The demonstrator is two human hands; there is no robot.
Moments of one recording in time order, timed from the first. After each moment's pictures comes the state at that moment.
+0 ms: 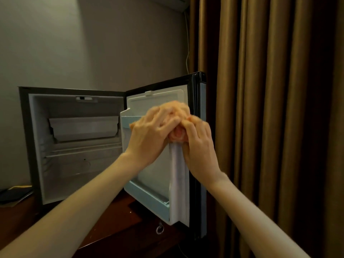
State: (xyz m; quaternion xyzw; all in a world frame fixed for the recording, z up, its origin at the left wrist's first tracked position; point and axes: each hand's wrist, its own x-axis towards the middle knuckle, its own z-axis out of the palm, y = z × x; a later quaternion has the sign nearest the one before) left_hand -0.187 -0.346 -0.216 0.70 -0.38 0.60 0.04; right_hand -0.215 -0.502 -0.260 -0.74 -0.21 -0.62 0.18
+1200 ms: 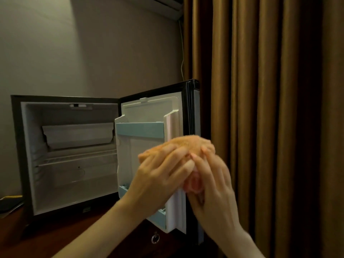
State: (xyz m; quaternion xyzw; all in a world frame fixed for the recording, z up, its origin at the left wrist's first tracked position) left_hand -0.241 -0.367 -0.271 0.61 -0.48 0.63 0.04; right_hand -0.273 -0.523 -0.324 -0.73 -0.20 -0.62 0.18
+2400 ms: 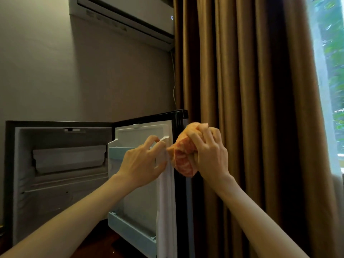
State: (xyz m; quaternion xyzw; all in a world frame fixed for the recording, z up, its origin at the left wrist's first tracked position) left_hand -0.183 -0.365 -0.195 0.77 -0.35 0.53 0.06; right_hand -0.232 -0.569 -0.198 -0.73 -0.10 -0.68 0.00
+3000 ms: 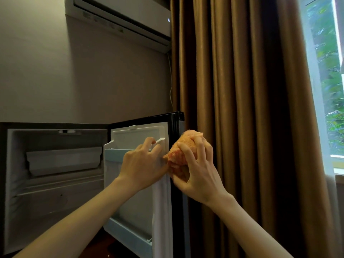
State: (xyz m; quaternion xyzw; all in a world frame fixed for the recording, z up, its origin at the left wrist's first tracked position) left_hand -0.194 -0.382 -0.195 0.77 -0.30 0.55 0.05; right_hand -0.237 -0.559 -0.232 -0.78 -0.16 -0.60 0.08
